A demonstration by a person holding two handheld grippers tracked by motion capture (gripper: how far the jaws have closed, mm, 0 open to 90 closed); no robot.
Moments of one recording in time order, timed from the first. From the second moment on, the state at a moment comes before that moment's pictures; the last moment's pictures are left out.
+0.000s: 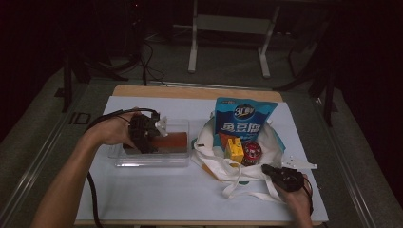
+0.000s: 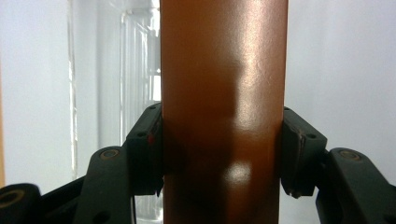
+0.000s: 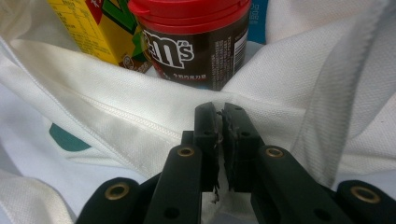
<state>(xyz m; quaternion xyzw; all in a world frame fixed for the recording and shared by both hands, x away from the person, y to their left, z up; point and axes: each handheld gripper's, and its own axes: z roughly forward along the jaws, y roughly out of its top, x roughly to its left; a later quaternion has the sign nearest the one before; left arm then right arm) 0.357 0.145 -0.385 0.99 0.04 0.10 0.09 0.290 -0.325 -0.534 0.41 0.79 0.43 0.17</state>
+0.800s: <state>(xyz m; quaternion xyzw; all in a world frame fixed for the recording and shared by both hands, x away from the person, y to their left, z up) 0.363 0.133 -0.401 0.99 0.03 0.08 0.07 0.290 -0.325 -0.534 0.41 0.79 0.43 0.17</state>
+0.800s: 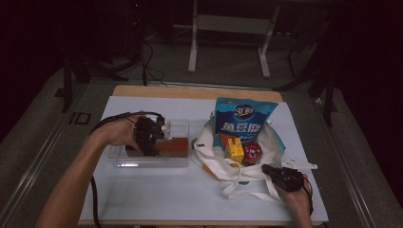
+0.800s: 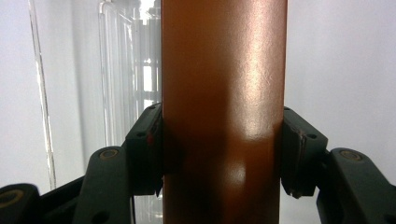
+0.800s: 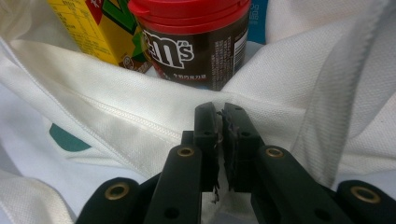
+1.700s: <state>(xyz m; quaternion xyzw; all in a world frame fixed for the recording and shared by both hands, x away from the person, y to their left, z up) 0.370 0.133 -0.423 1.00 0.07 0.04 0.06 0.290 -0.325 -0.534 0.41 0.79 0.43 0.16</state>
